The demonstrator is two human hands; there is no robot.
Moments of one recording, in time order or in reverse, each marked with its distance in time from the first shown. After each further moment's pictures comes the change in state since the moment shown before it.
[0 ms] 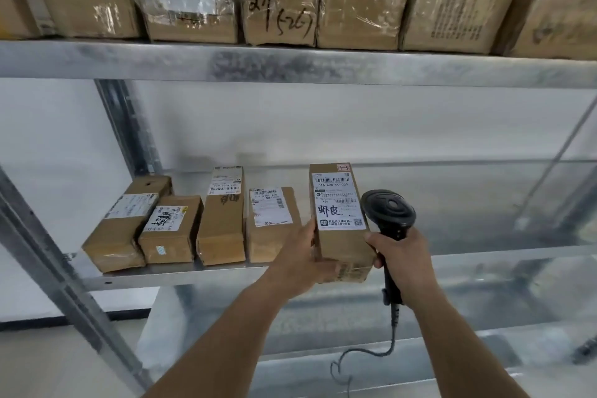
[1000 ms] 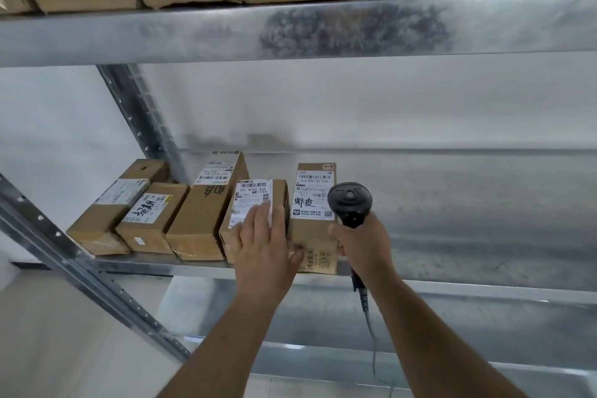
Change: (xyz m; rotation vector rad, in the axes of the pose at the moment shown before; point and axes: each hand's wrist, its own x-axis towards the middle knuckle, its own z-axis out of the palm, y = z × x) left_hand 0.065 -0.063 0.033 1.294 0.772 -0.037; right_hand 0.116 0.045 0.038 -0.179 -0.300 0.055
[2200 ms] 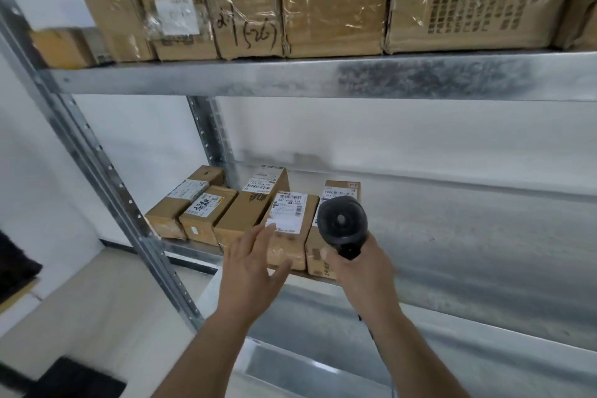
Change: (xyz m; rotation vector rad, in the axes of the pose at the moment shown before) left_hand -0.029 -0.026 -0.068 -0.194 -0.114 -0.165; right_hand -0.057 -0.028 -0.016 0.014 -0.187 -0.253
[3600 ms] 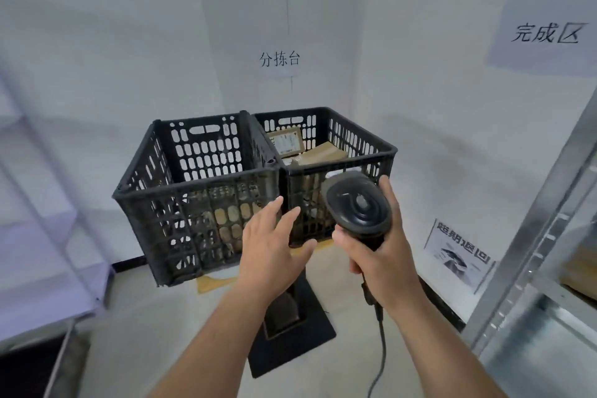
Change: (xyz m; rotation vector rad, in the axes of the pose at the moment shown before) left_hand -0.261 -0.415 -0.366 0.355 0.263 -0.697; right_hand -0.266 -0.238 0.501 0.452 -0.951 -0.500
